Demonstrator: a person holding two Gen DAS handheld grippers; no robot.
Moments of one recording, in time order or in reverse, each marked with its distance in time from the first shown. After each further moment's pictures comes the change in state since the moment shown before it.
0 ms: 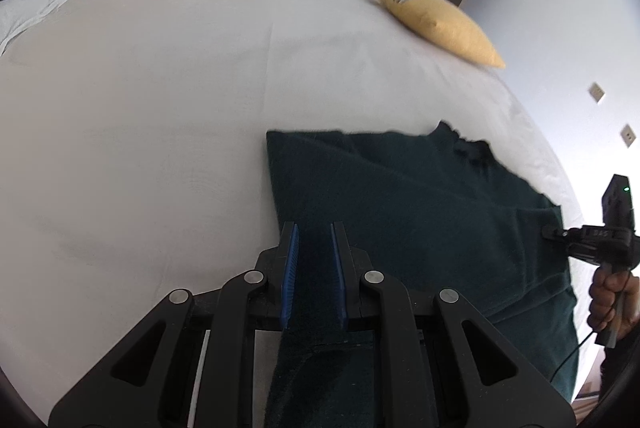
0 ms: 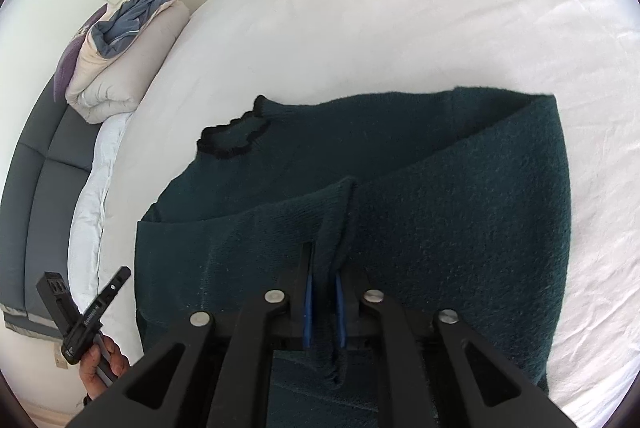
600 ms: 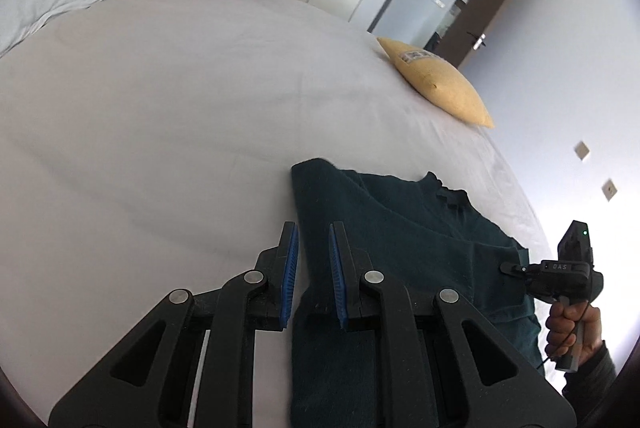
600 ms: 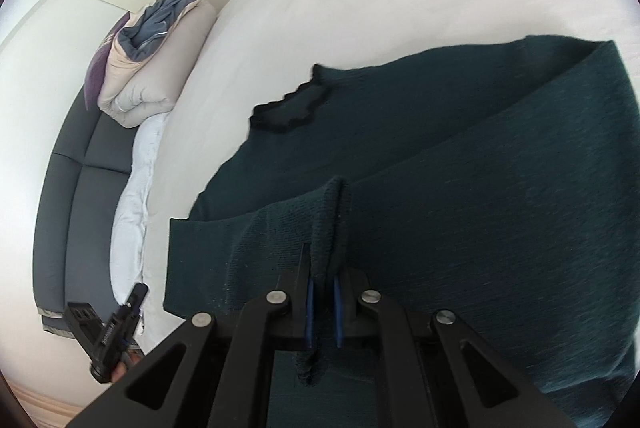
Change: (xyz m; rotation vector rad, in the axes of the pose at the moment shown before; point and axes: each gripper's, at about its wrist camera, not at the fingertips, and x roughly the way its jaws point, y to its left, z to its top) left arm -0.091 0.053 -0.024 -0.124 -0.157 -0.066; right arm 0.016 0.024 -0.012 0.006 0.038 0.144
